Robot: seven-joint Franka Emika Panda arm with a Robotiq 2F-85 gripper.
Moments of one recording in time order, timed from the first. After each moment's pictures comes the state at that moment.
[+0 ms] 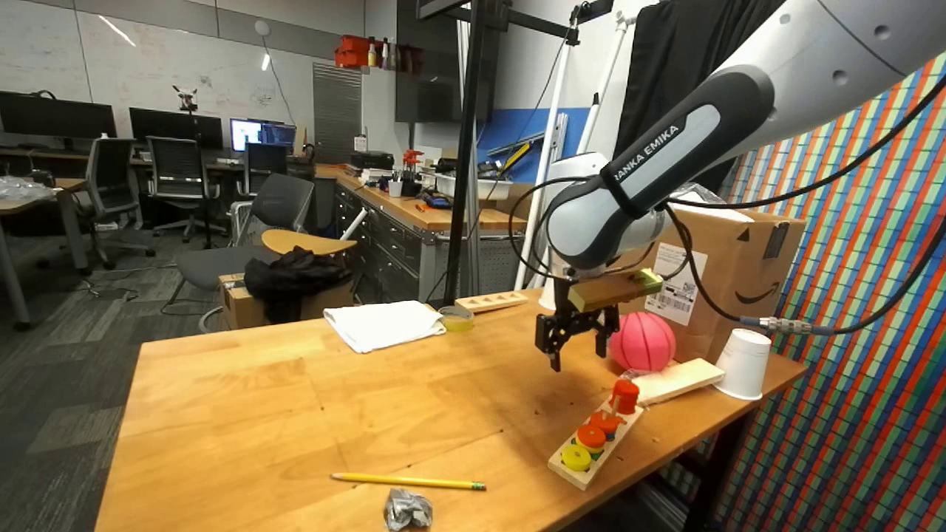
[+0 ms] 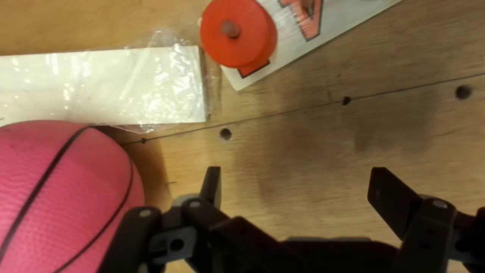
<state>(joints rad) -0.03 0.16 -0.05 -2.20 -0.25 2.27 0.29</state>
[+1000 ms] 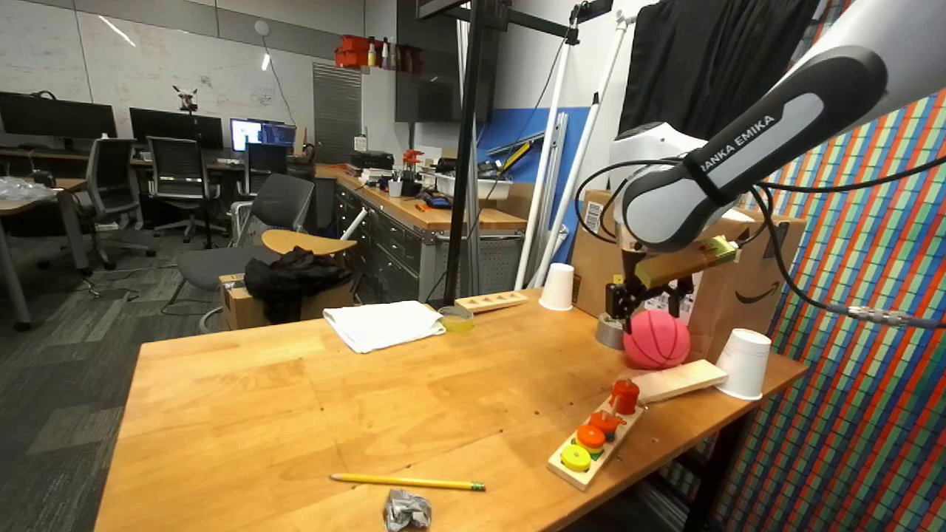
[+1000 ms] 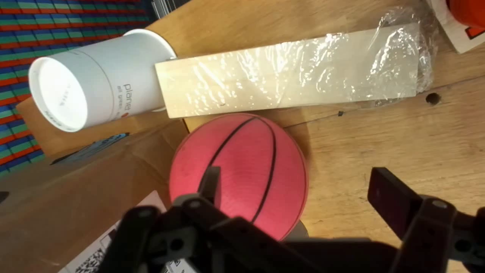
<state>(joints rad) -0.09 0.01 -0.17 -2.26 -0.55 2.26 0.44</state>
